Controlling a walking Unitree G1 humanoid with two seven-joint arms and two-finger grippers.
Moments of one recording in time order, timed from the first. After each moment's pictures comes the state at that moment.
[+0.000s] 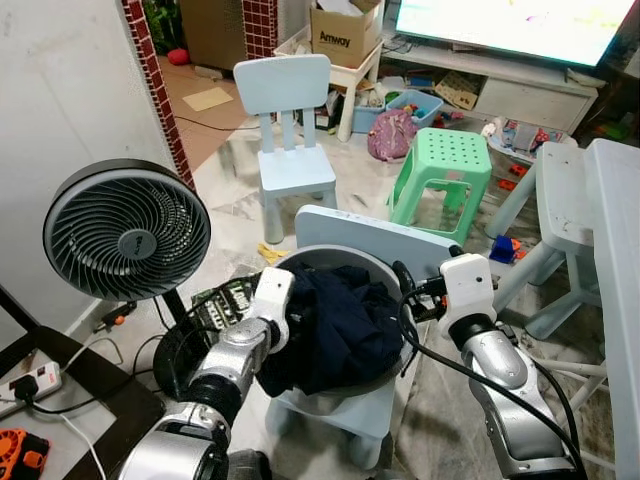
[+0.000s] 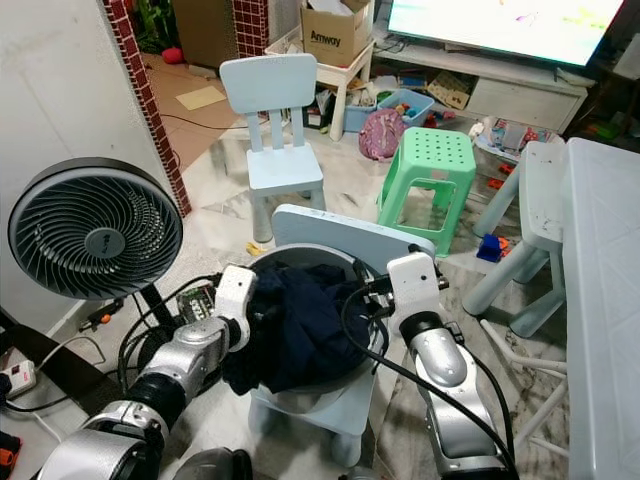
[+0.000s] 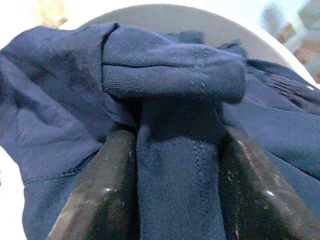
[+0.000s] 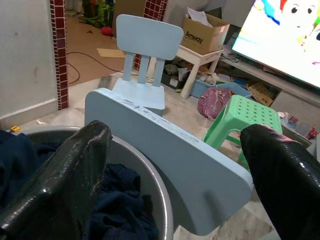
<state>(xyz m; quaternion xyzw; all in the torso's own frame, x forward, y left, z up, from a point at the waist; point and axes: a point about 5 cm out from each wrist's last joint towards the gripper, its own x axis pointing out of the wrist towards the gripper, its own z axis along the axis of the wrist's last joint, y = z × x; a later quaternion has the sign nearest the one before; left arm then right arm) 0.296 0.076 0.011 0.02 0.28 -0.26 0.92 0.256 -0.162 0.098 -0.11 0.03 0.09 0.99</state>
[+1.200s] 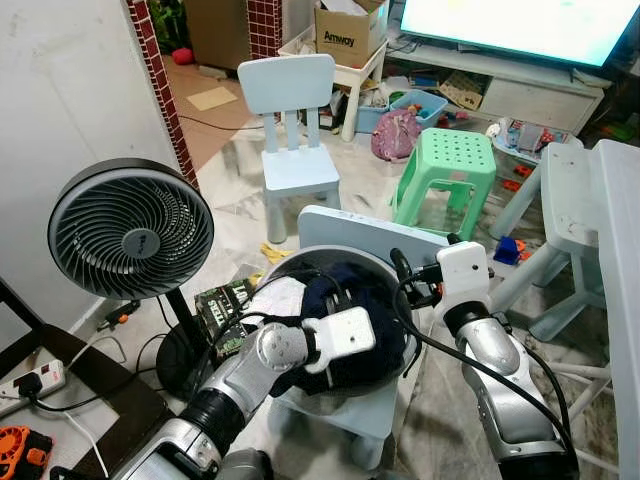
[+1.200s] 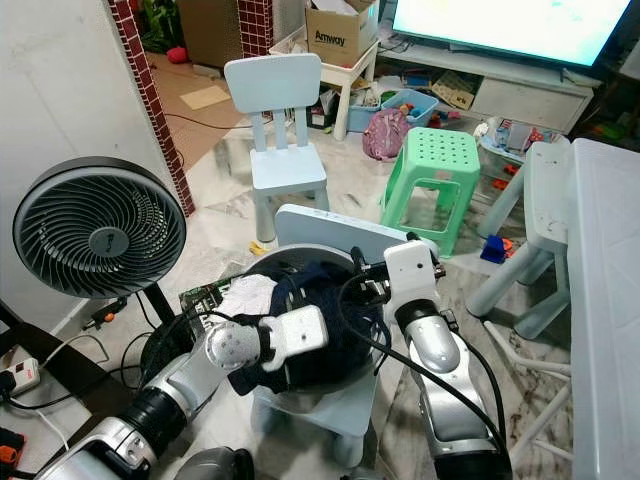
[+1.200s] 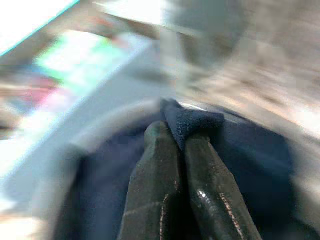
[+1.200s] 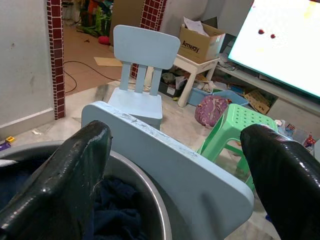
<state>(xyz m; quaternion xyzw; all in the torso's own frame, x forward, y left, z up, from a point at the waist) 0.295 0.034 0.072 0.27 0.02 -0.45 0.85 0.268 -0.158 0.104 -0.11 0.01 0.09 0.99</state>
